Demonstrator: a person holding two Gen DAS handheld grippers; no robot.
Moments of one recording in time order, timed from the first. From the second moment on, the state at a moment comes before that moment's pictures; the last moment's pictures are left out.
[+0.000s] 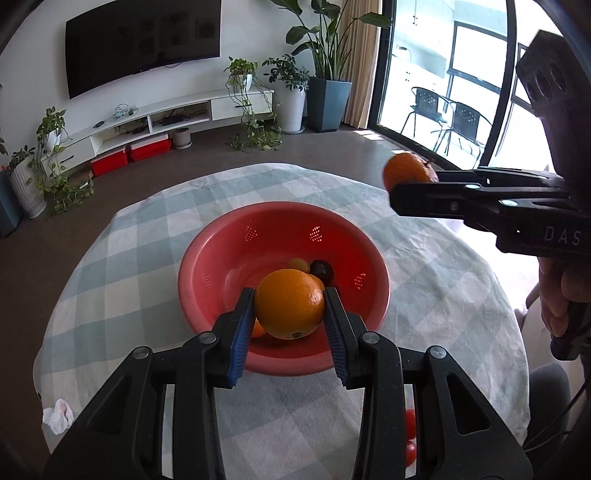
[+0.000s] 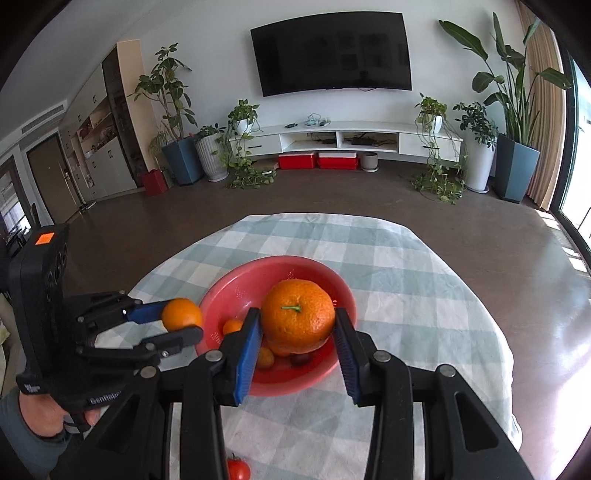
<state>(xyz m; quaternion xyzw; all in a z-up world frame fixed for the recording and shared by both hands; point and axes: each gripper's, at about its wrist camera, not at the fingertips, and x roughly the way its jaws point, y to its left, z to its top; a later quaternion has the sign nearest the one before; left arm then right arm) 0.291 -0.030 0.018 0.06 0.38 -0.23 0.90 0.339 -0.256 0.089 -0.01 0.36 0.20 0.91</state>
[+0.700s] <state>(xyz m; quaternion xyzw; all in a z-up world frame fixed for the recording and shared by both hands) 0.342 -0.040 -0.048 0.07 0.40 -0.23 0.88 0.423 -0.197 0.006 -0.07 0.45 0.21 0.86</state>
